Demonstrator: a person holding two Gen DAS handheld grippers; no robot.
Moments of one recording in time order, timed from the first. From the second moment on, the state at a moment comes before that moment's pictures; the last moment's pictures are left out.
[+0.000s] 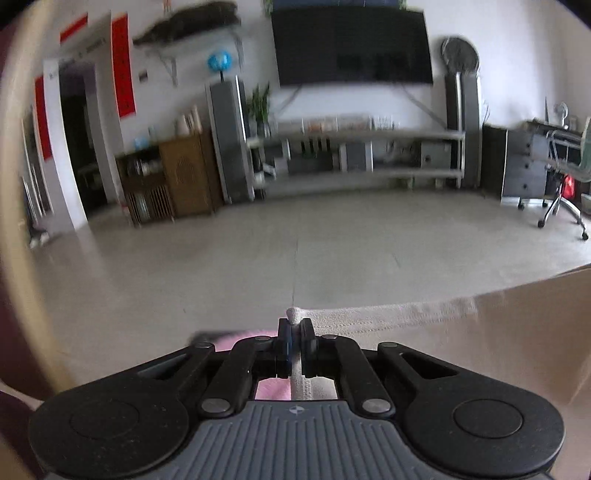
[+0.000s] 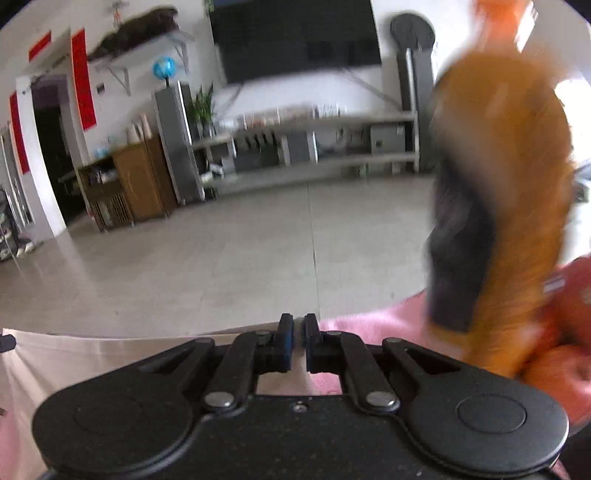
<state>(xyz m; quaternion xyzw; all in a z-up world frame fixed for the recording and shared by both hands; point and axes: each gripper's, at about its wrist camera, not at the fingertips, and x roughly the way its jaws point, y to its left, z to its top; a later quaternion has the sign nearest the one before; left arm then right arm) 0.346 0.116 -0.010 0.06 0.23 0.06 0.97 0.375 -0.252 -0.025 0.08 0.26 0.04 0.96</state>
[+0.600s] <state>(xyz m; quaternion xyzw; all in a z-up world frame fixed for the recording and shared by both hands) 0.072 0.117 -0.064 -0.02 0.40 0.08 0.91 0.096 -0.302 -0.031 0.12 0.34 0.04 0.93</state>
